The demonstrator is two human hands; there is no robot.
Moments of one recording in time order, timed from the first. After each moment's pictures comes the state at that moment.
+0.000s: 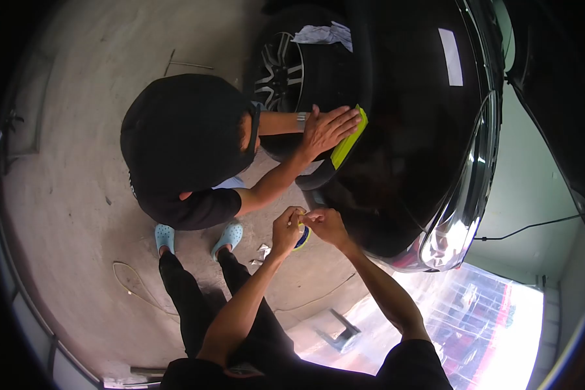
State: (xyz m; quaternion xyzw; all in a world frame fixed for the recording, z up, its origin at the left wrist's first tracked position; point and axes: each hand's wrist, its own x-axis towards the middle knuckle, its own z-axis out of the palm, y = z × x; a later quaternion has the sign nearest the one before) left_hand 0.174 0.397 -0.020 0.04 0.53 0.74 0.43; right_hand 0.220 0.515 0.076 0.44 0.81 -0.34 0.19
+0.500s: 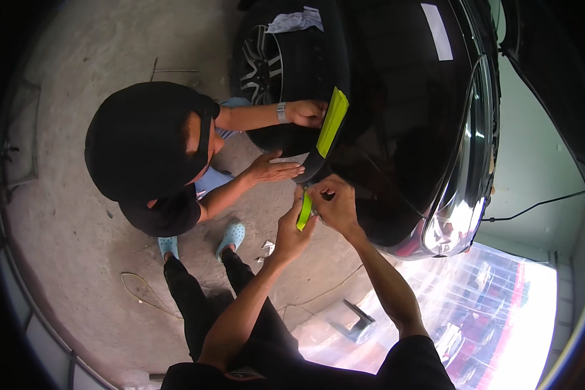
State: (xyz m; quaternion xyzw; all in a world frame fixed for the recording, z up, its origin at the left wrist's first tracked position) left_hand 0.152 0.399 0.062 0.18 0.57 0.72 0.36; right_hand 0.185 0.533 0.131 0.40 0.87 -0.30 -0.05
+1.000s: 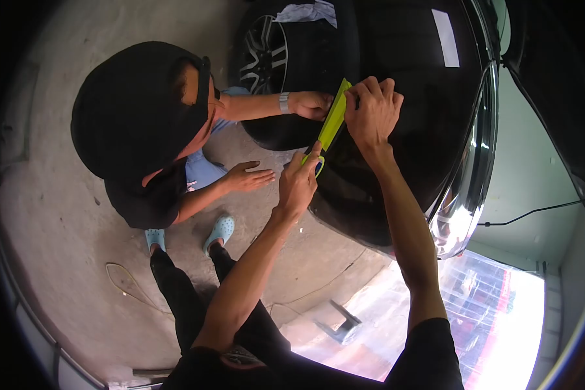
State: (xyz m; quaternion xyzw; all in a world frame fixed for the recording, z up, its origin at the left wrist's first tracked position) left_hand 0.112 0.479 0.033 0.28 0.68 0.66 0.13; right_hand 0.064 0.633 0.180 0.17 0.95 0.21 -0.15
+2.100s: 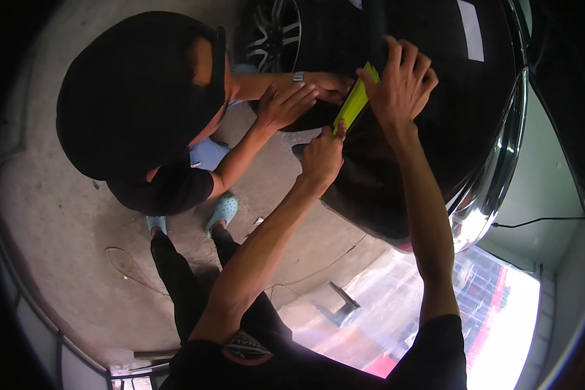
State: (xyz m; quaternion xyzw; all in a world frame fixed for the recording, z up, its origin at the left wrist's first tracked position) left_hand 0.098 0.518 0.040 0.38 0.77 0.45 0.24; right_hand 0.044 0.640 0.181 0.21 0.92 0.30 -0.12
